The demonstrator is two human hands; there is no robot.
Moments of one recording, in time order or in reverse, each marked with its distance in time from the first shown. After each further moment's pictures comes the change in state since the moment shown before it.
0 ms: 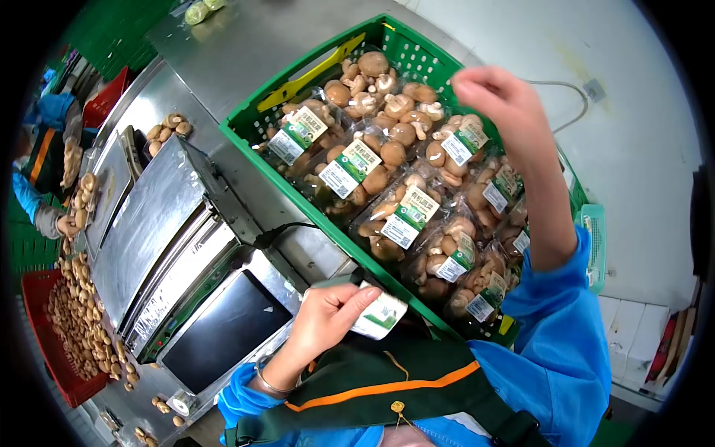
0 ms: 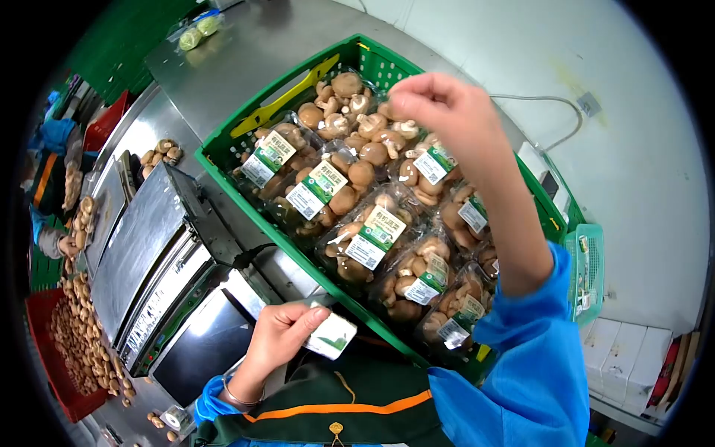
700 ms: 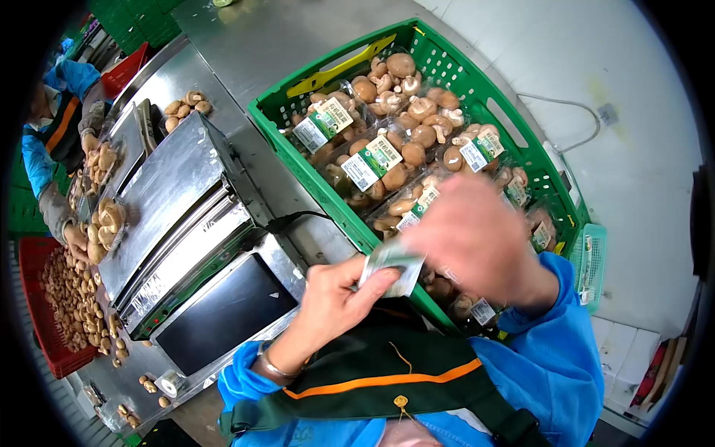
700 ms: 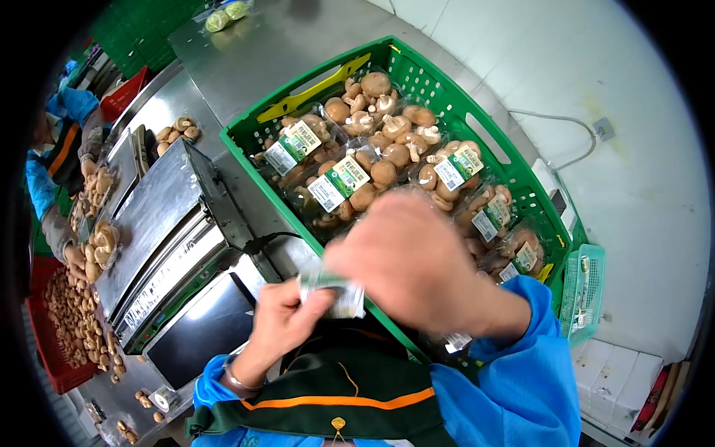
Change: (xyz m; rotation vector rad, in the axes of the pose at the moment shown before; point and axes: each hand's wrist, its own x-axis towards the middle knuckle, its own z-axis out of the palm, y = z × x) left_hand -0.001 0.021 -0.007 0.155 0.229 0.220; right_hand -0.079 -0.031 0.058 -0.526 -0.325 -0.825
